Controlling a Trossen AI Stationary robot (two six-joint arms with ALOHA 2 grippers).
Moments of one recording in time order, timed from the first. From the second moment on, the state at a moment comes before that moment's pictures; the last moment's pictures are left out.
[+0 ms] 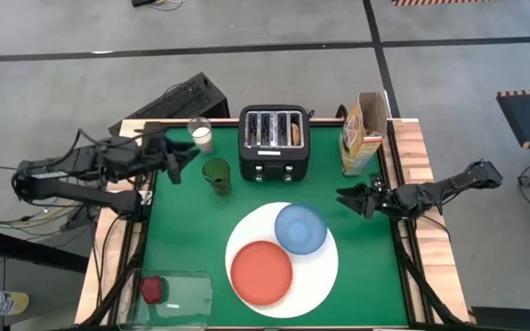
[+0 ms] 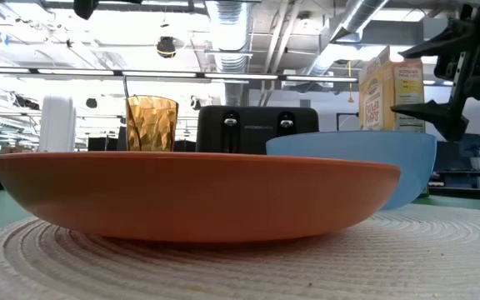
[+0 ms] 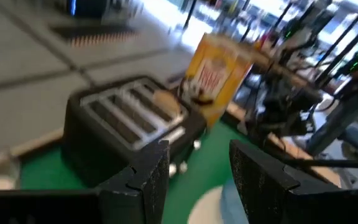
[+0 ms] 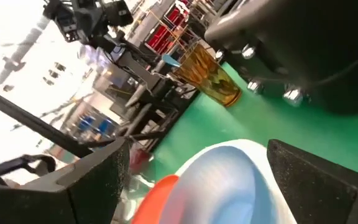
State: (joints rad) left arm 0.02 0.75 1.03 -0.59 -0.45 -0.56; right arm 0.32 0.18 0.01 0.15 0.52 0.92
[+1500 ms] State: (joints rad) left arm 0.06 1.17 1.33 -1.34 -0.33 -1.32; right arm 0.23 0.18 0.01 0.09 0.60 1.17
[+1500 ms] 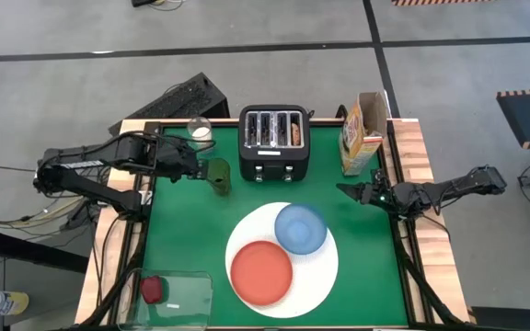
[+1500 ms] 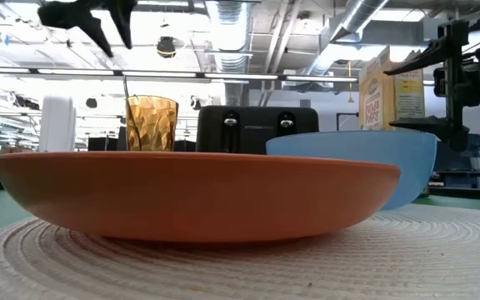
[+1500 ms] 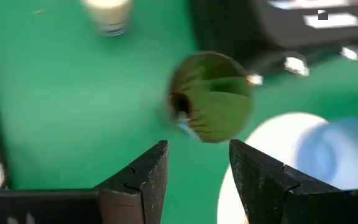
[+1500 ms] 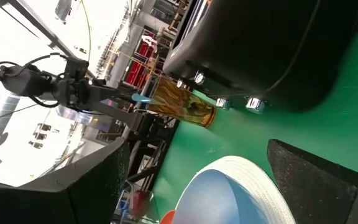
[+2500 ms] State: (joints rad) left arm -0.02 1.43 1.33 -1.40 -0.50 -1.60; right arm 0.21 0.18 0.01 0.09 0.60 1.17
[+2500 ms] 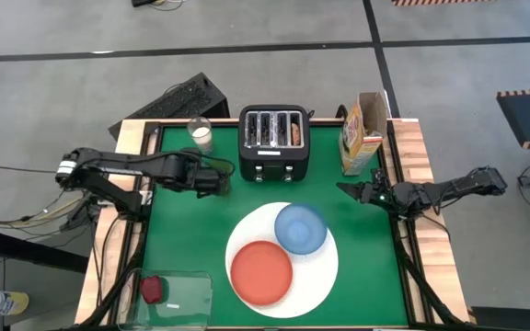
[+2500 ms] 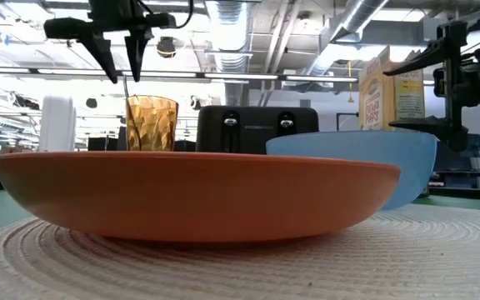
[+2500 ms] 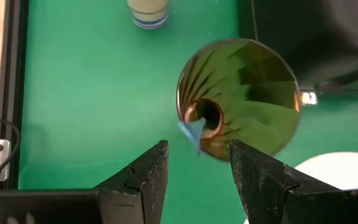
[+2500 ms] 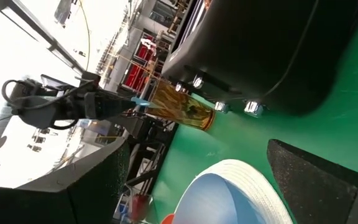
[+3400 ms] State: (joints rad) left arm 0.03 1.46 1.33 -1.39 -0.49 -1.54; right arm 0.20 0.18 0.01 0.09 0.60 1.17
